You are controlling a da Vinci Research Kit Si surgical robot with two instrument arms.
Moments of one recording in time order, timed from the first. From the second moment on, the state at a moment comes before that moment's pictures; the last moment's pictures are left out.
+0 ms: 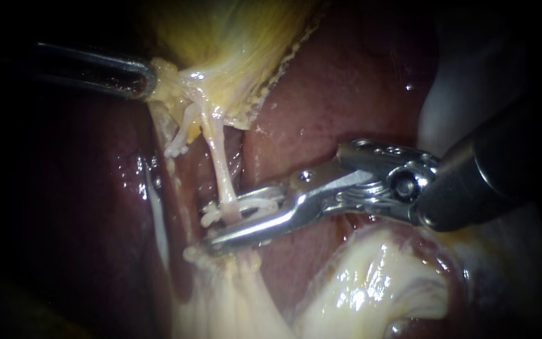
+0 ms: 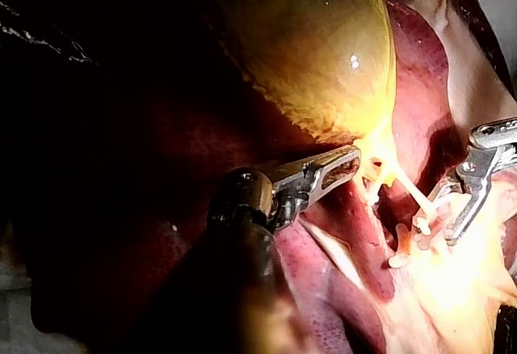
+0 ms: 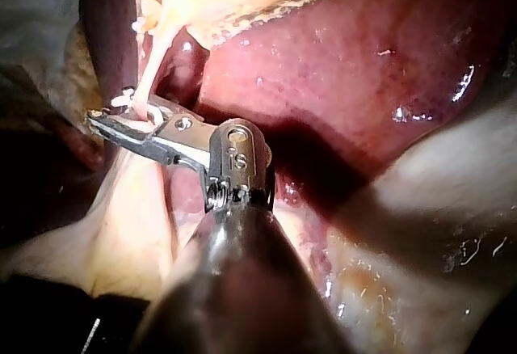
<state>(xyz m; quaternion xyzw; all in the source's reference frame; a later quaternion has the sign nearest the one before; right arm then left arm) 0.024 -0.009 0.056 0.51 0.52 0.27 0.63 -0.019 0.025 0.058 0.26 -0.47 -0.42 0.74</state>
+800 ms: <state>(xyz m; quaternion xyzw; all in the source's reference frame) 0.025 -0.010 0.058 0.53 0.51 0.26 0.63 -0.019 0.025 0.058 0.26 -0.46 -0.42 0.74</state>
